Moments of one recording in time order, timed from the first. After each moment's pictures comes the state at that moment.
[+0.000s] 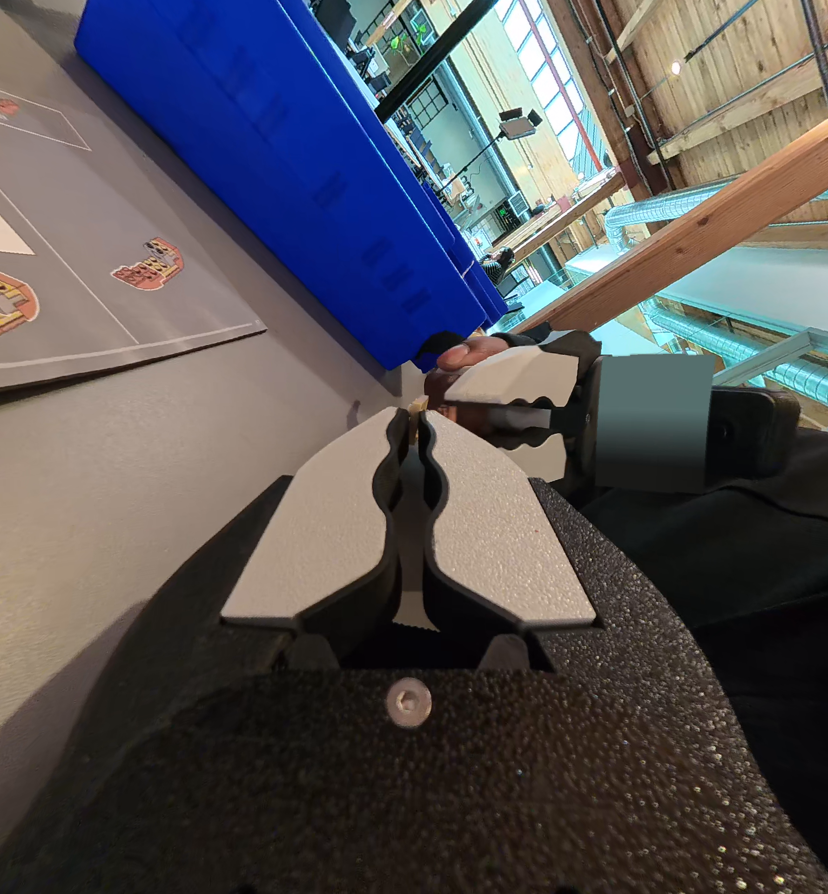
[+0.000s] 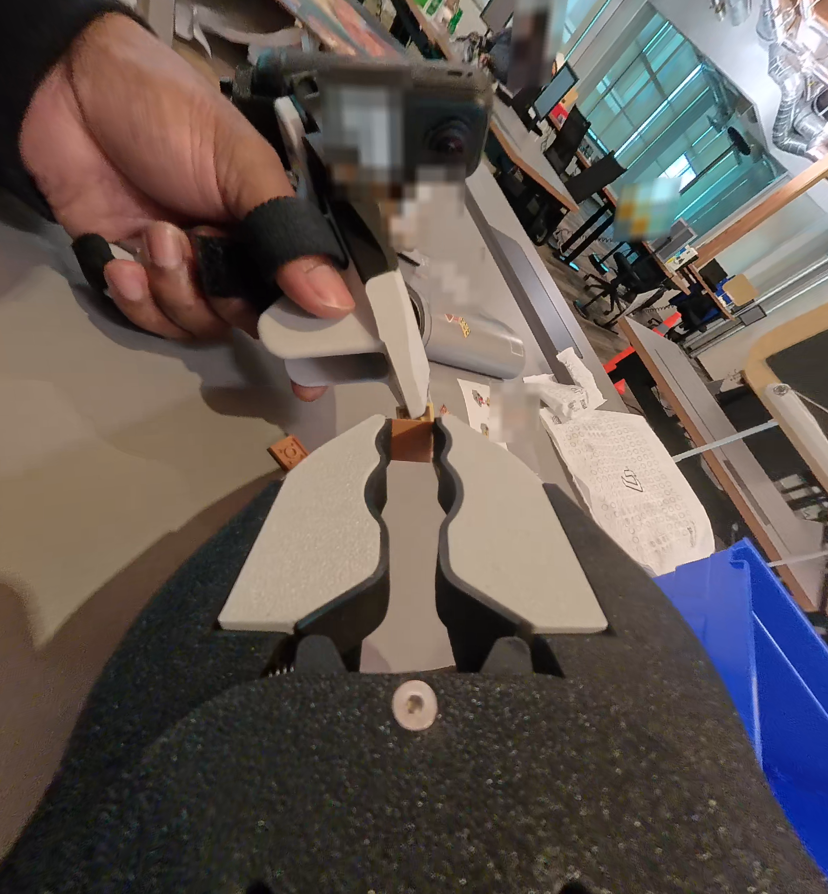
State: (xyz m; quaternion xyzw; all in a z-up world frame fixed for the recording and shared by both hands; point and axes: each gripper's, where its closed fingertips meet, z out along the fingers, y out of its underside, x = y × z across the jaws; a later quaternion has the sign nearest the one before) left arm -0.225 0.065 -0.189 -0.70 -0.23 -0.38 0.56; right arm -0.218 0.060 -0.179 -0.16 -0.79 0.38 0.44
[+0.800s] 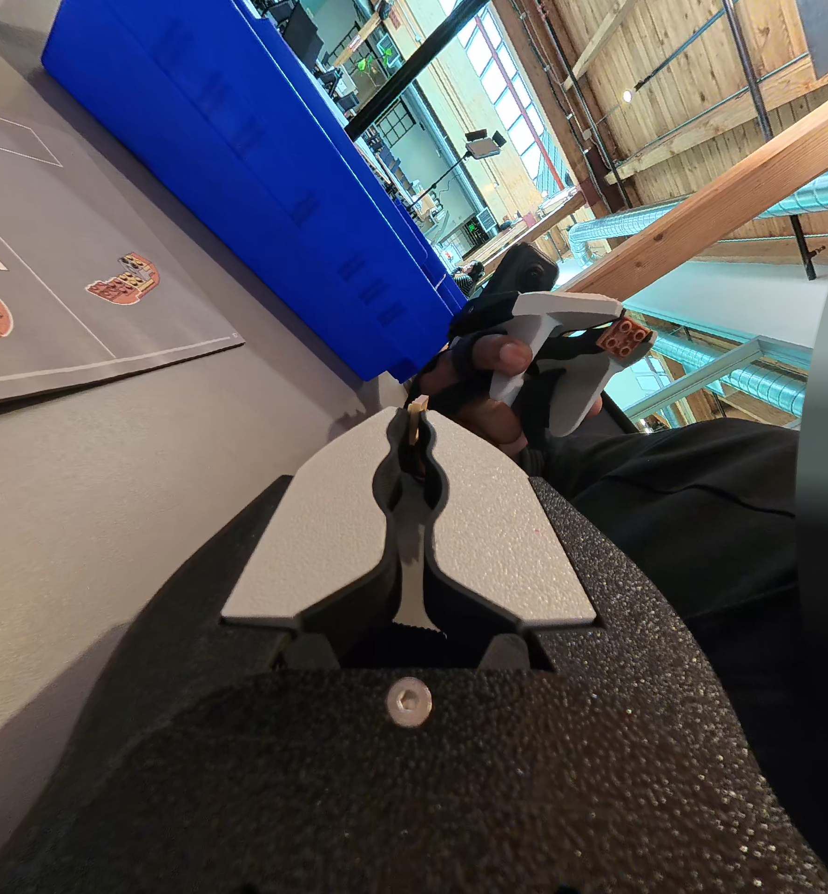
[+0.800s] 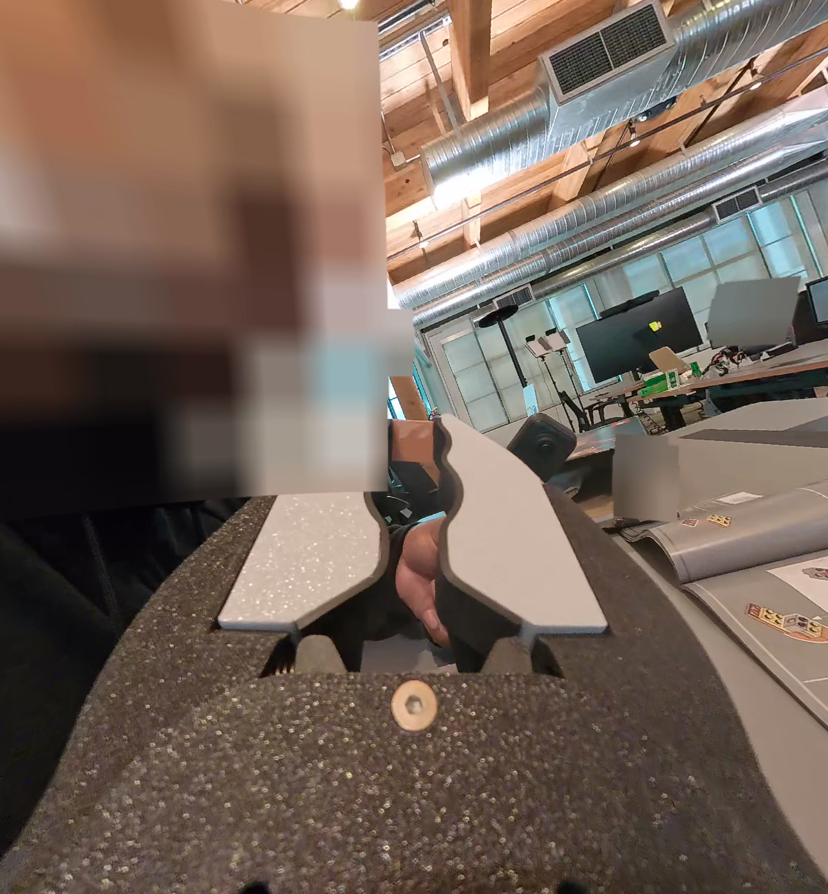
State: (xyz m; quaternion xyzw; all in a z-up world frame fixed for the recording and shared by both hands) left arm -0.225 0.063 -0.180 -0.67 -0.22 -0.40 0.58; right arm -0.180 0.083 -0.085 -0.22 -0.44 0.87 0.03
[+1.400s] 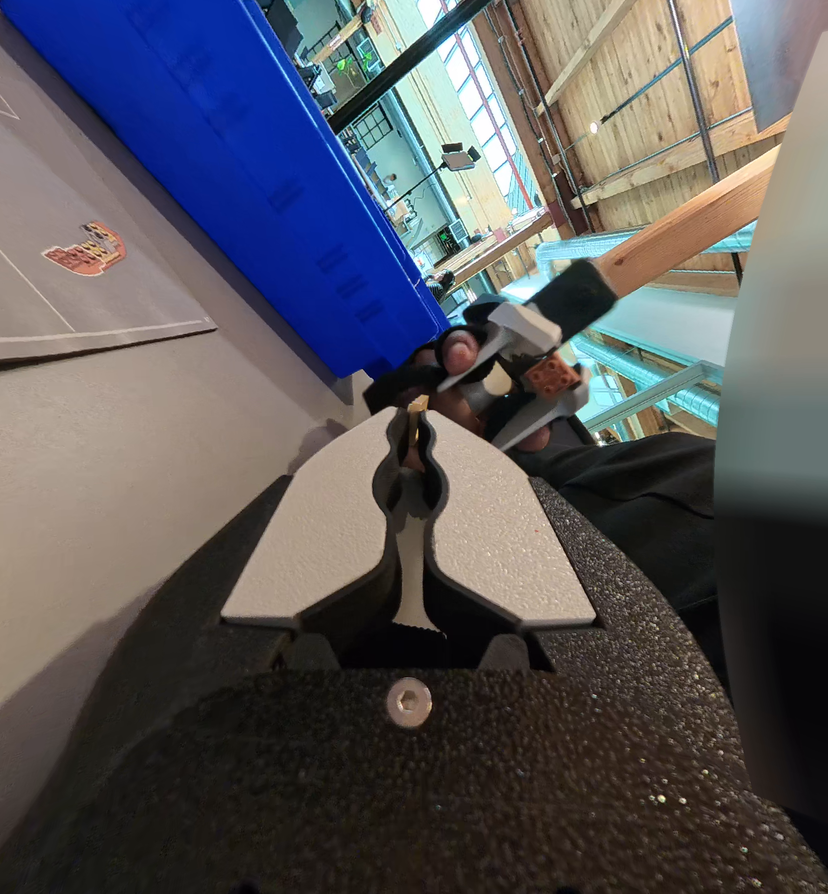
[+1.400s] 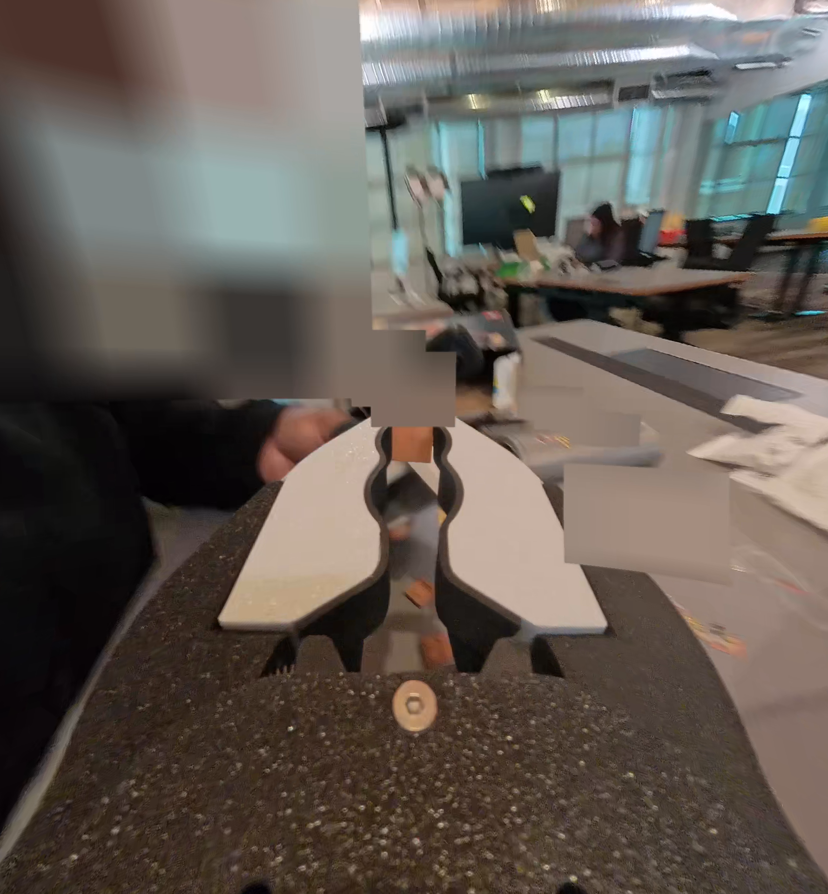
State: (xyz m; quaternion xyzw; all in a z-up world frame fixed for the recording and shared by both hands) left arm -0.220 0.062 -0.177 -0.65 -0.24 -0.44 0.57; right arm -0.200 0.063 -0.118 -0.25 -0.62 0.72 0.19
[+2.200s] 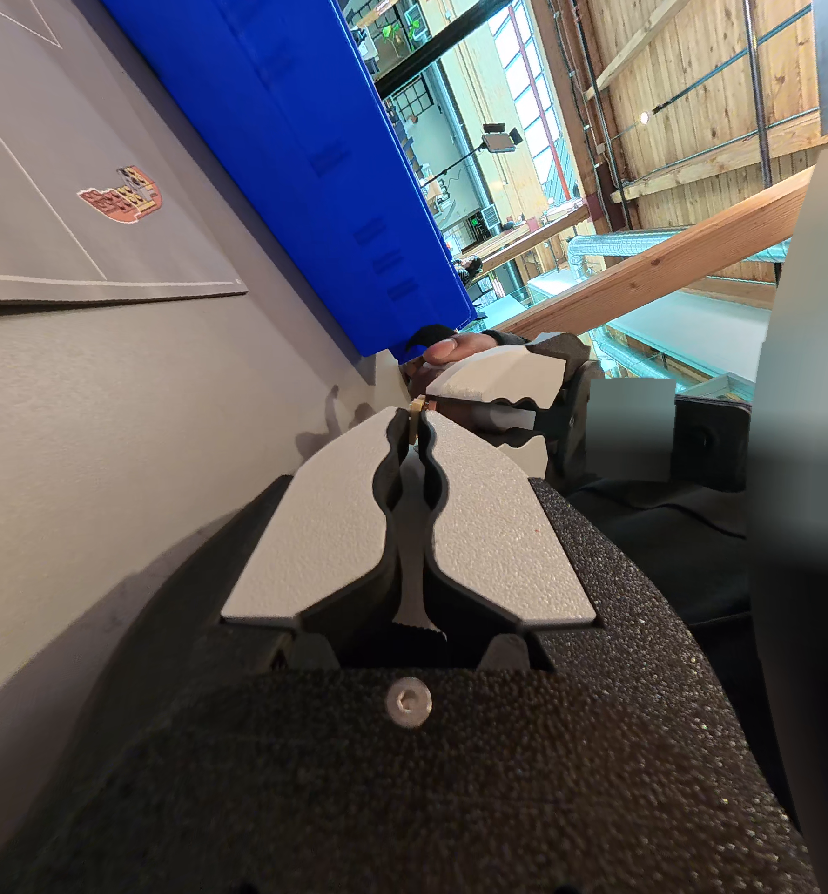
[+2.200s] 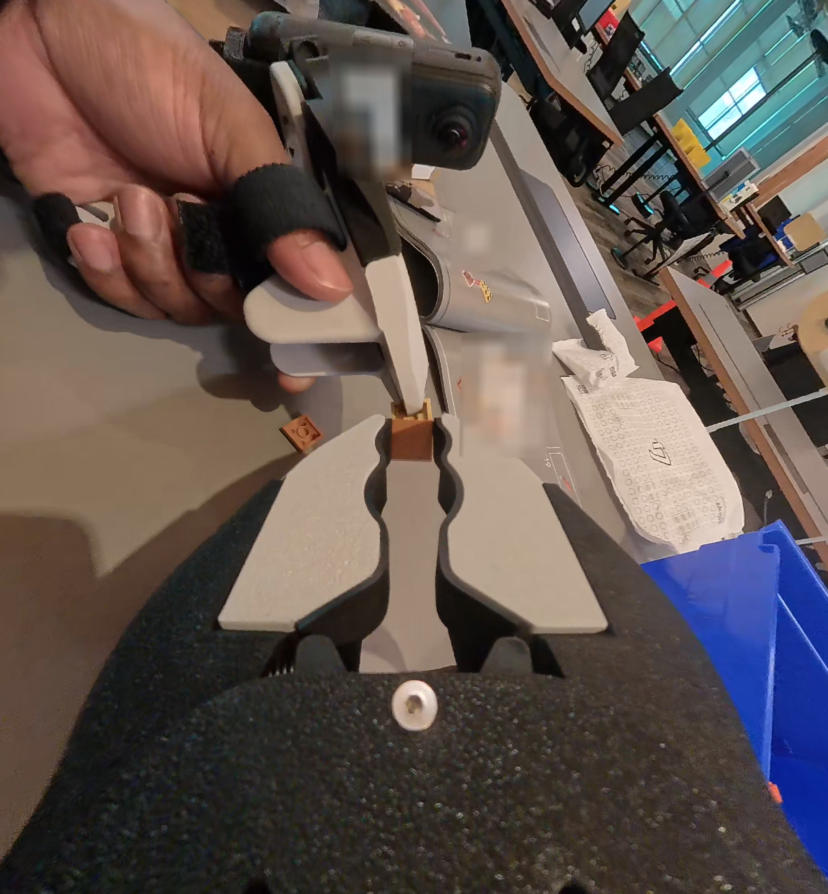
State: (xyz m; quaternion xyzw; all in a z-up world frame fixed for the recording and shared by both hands) left arm -0.218 0.065 -0.192 -0.67 -0.27 -0.44 0.54; right arm -0.219 0.059 -0.190 -0.19 -0.82 0.35 0.41
